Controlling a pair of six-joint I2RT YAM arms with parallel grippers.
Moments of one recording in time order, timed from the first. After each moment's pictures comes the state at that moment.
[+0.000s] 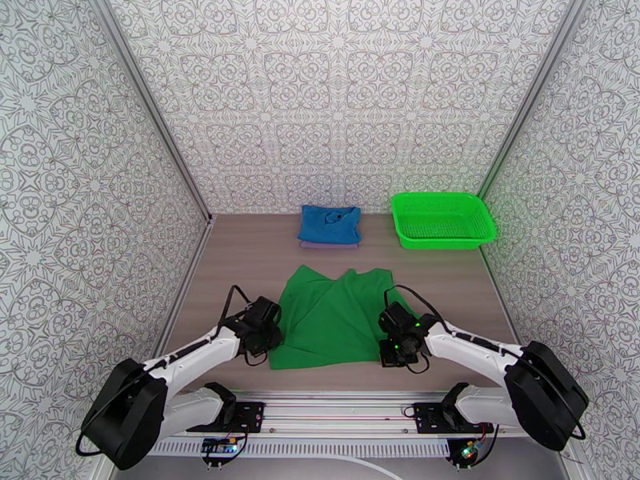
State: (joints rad) left arm -0.51 1.17 0.50 -0.48 -0.03 -0.96; right arm 0.68 1.30 0.58 -0.67 -0.22 0.58
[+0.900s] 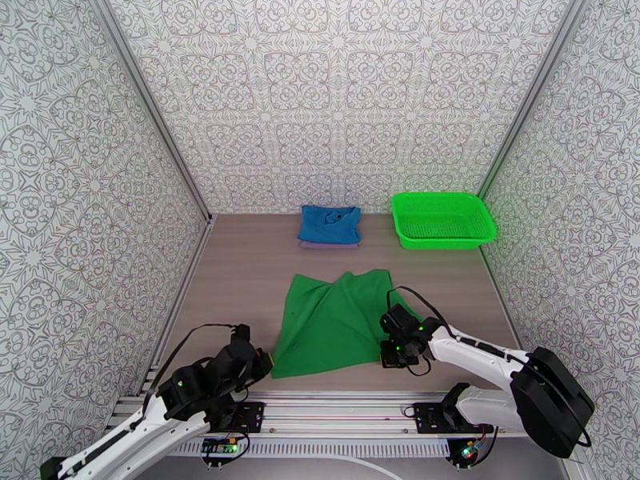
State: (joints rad) left arm -0.89 0.34 0.38 -1.01 -0.13 -1.30; right arm 0.68 1.25 0.54 -0.64 -0.21 0.62
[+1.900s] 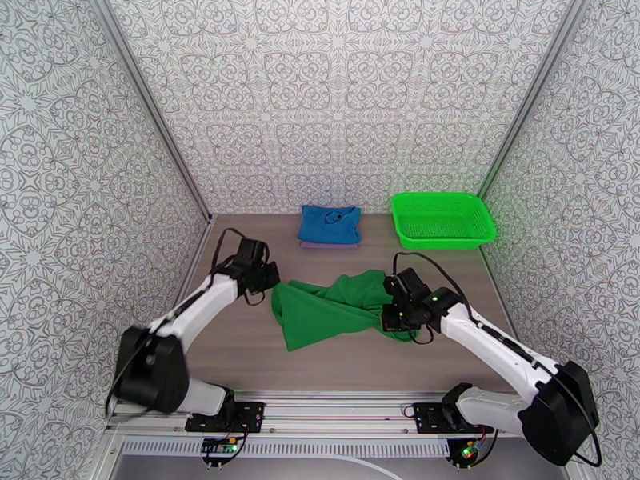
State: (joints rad) left arm -0.23 1.57 1.09 -0.50 0.08 -0.56; right arm 0.55 1.25 0.90 -0.82 -0.14 0.50
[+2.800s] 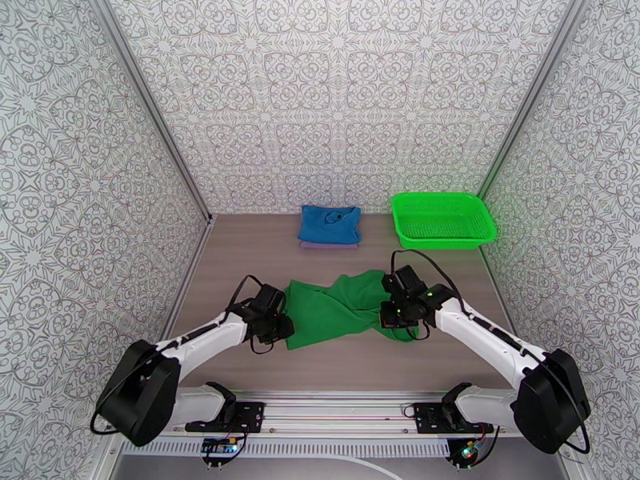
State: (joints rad) left arm -0.49 1.36 0.62 -0.46 0.14 -0.80; right arm 0.53 1.29 0.90 -0.78 -0.16 0.47
